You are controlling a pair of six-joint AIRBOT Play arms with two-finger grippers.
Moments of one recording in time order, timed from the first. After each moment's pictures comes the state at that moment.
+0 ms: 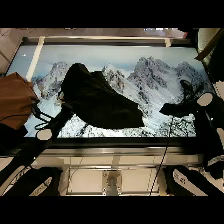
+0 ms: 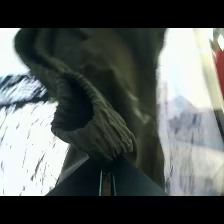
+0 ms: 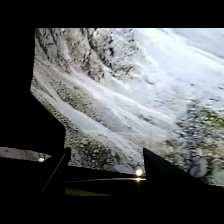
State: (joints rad) left arm -0.33 -0.79 0.30 0.29 0.11 -1.43; right arm -0.15 -1.06 0.82 -1.14 1.13 1.37
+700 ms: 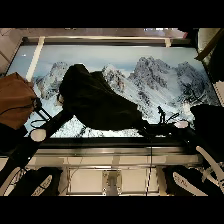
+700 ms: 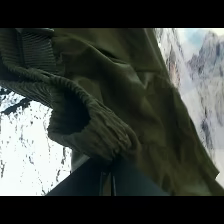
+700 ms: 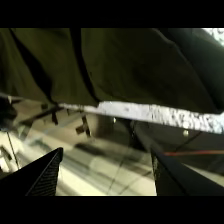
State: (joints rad) left arm -0.21 -0.74 0.31 0.61 -0.18 -1.38; right arm 0.07 -1.06 0.37 -0.41 0.86 1.22
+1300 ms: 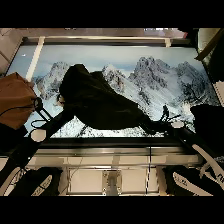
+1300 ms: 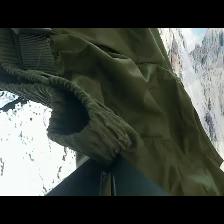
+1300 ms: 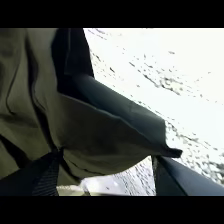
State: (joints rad) left arm -0.21 -0.74 0.31 0.63 -0.20 -1.38; right arm 0.11 -1.13 0.36 -0.34 0.56 1.27
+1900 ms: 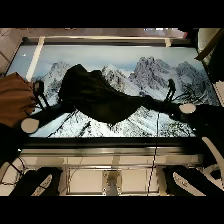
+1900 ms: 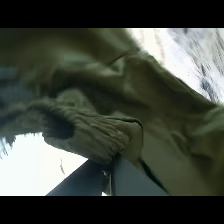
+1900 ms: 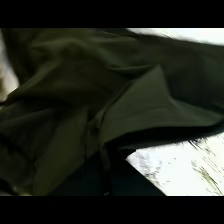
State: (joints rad) left arm -0.18 -0.74 0.62 1.02 -0.53 -1.38; right arm 0.11 -1.01 0.72 -0.49 0.70 1.19
